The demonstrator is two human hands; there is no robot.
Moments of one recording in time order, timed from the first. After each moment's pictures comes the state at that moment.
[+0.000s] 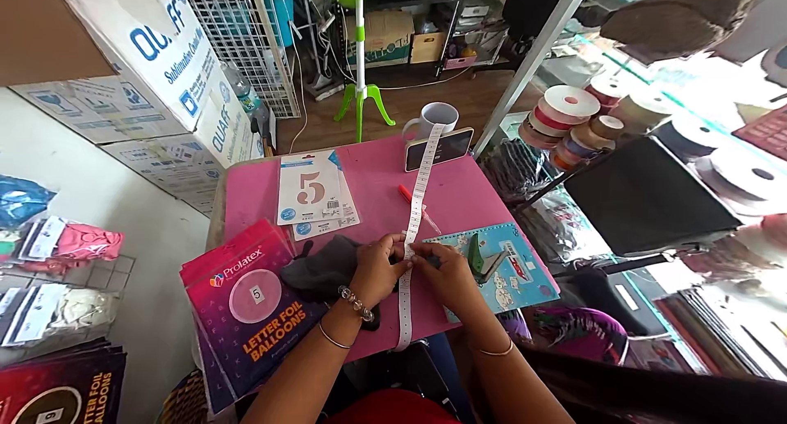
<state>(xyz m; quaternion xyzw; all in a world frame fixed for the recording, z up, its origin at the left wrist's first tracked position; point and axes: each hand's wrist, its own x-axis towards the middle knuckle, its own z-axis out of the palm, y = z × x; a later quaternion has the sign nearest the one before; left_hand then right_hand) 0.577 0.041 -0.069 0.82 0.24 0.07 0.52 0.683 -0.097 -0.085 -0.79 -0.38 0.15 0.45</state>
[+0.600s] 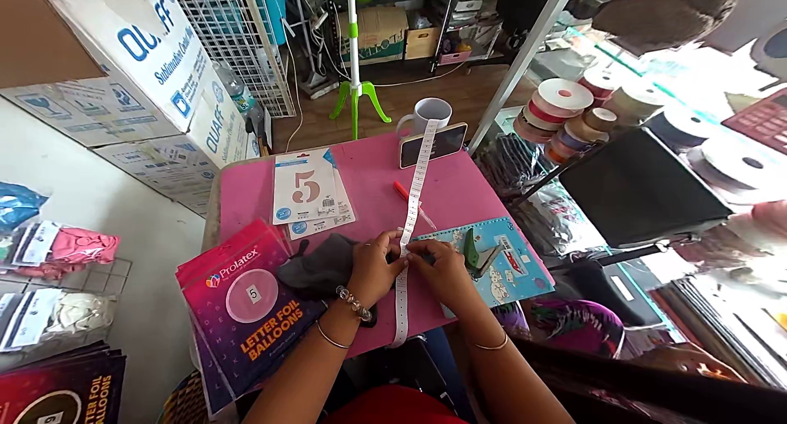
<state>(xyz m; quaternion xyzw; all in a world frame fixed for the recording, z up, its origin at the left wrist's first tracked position) 0.576 0.038 -0.072 0.85 0.24 0.07 0.47 0.681 -0.098 -0.081 -0.80 -0.37 0.16 0.44</state>
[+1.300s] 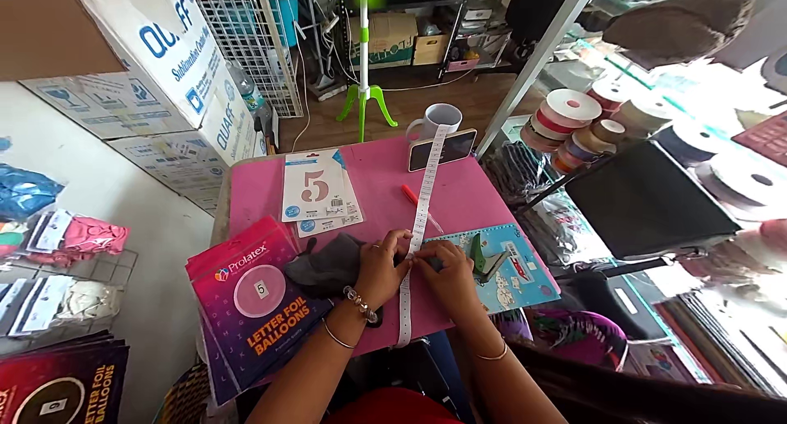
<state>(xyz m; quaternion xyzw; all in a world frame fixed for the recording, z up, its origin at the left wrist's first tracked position) 0.574 0.037 -0.078 0.86 0.21 0.12 0.45 0.671 -0.096 -0.092 -0.80 -0.39 0.03 0.45</state>
